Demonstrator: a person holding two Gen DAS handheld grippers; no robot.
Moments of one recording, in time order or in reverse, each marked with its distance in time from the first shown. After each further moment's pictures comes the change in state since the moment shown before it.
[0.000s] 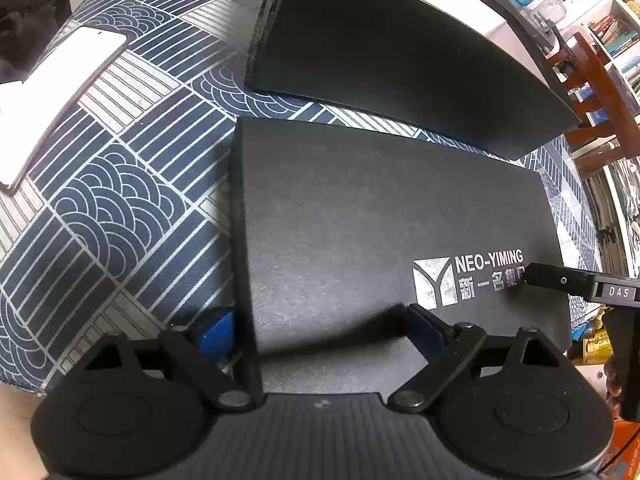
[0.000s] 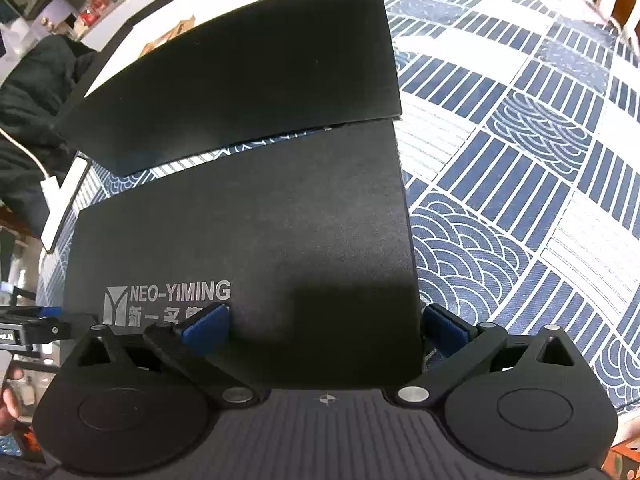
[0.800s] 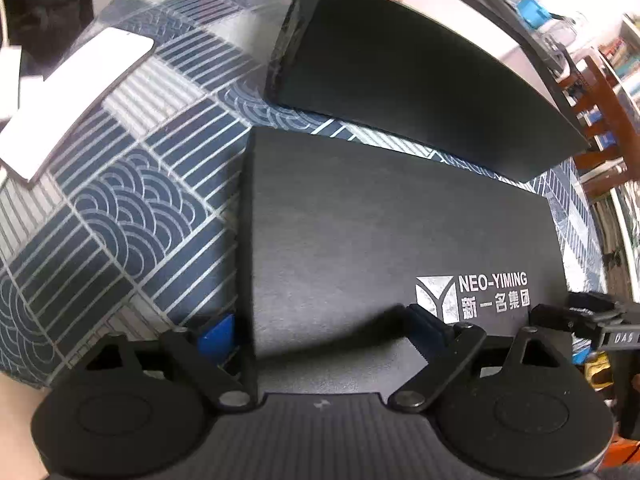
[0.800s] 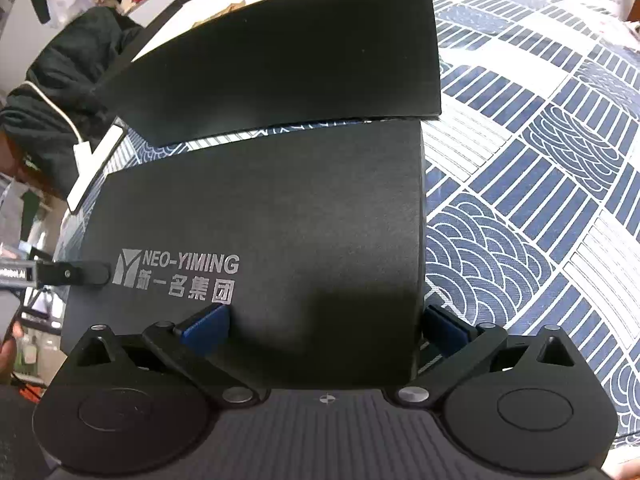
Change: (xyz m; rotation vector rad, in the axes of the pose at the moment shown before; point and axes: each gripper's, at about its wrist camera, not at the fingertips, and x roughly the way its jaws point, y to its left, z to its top) left arm -0.004 0.004 -0.007 -0.037 -0.083 0.036; right arm -0.003 0.001 -0.014 -0.122 -0.033 0.055
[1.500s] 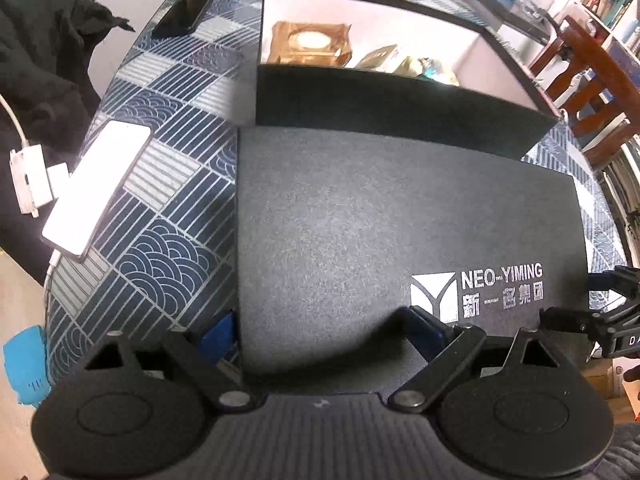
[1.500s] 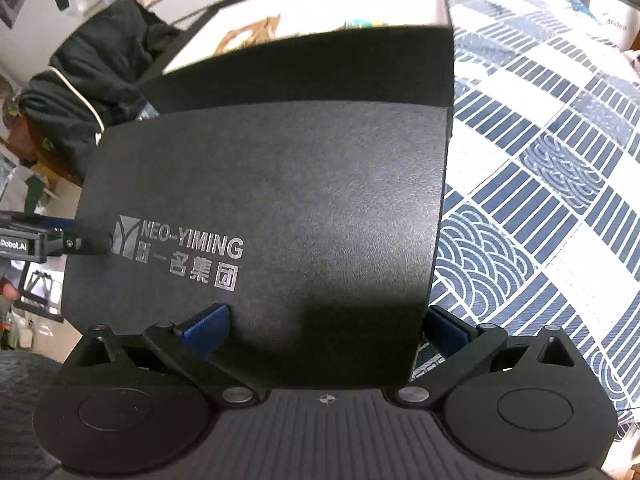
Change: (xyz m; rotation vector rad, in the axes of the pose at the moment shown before) left arm -0.055 -0.049 0.014 0.167 -0.018 0.128; right arm -0.048 0.023 -0.008 -0.058 -0.021 -0.003
